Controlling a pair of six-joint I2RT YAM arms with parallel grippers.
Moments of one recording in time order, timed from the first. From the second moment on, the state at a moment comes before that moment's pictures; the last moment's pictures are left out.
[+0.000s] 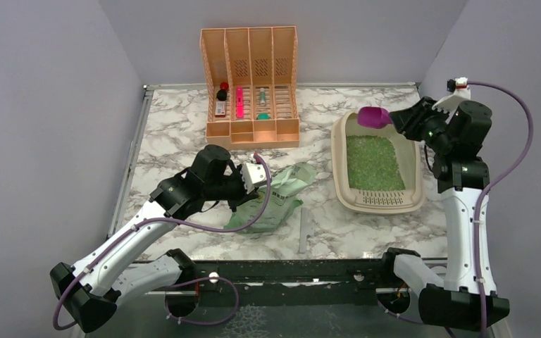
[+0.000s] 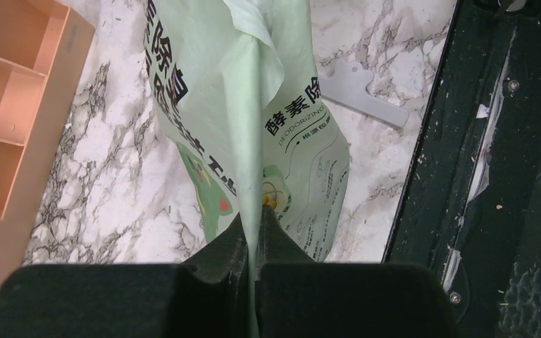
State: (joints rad) left arm -0.72 0.94 0.95 -0.65 0.42 0.39; right arm -0.16 1.01 1.21 -0.47 -0.31 0.28
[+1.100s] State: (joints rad) left arm -0.72 0.94 0.95 -0.66 0.42 0.34; right arm 0.59 1.51 0.92 0.05 0.13 0.88
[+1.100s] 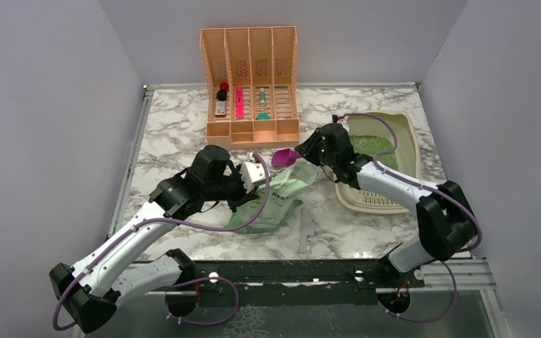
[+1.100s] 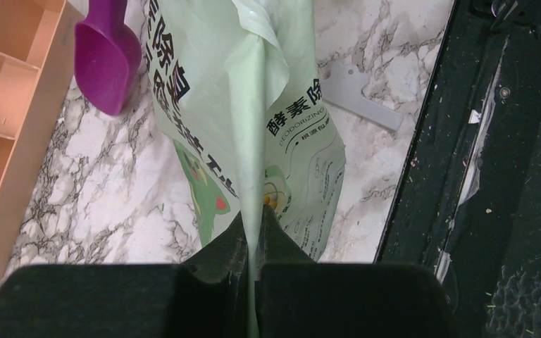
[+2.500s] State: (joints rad) left arm -0.72 0.94 0.95 -0.65 0.42 0.31; right arm 0.57 1.04 0.98 -0.24 -0.01 0.33
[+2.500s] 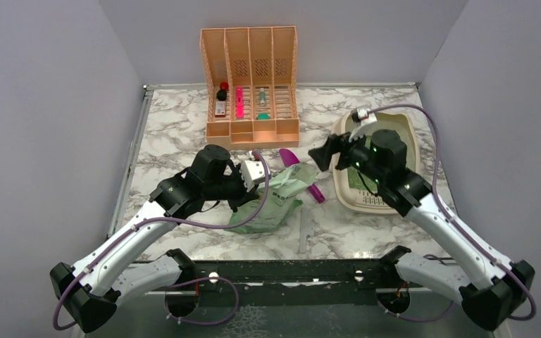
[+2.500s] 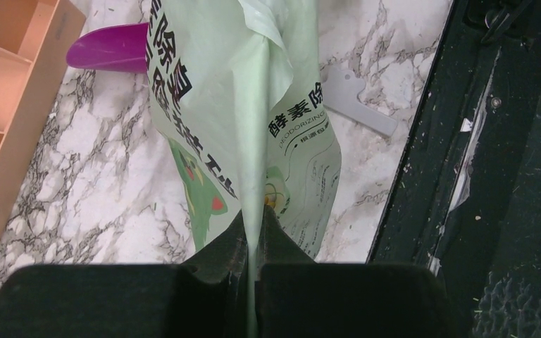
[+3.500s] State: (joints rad) left arm -0.72 0.90 0.93 -0.64 0.42 0.22; right arm 0.43 0.85 0.66 0.06 -0.73 -0.29
